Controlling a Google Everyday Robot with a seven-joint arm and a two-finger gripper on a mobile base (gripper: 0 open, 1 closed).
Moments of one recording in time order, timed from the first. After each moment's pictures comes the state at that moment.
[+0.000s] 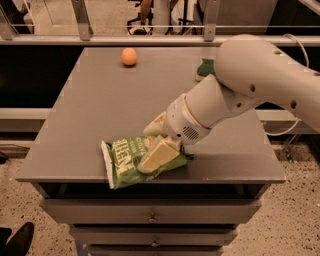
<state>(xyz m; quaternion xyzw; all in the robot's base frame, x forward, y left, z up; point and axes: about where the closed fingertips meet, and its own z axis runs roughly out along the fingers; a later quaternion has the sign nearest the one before) 0.445 0.013 0.843 -0.62 0.70 0.26 0.24</state>
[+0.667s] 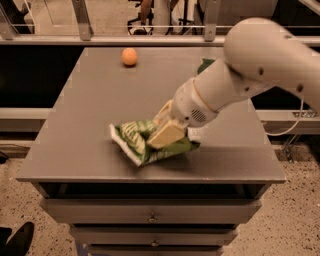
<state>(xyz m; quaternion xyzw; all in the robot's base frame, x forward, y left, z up) 0.480 -0.005 0.862 -0.62 0.70 0.24 0.27</state>
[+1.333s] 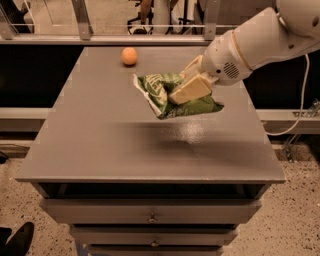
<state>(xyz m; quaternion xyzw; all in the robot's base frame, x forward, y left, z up) 0.535 -0.058 0.945 -0.57 0.71 0.23 0.35</state>
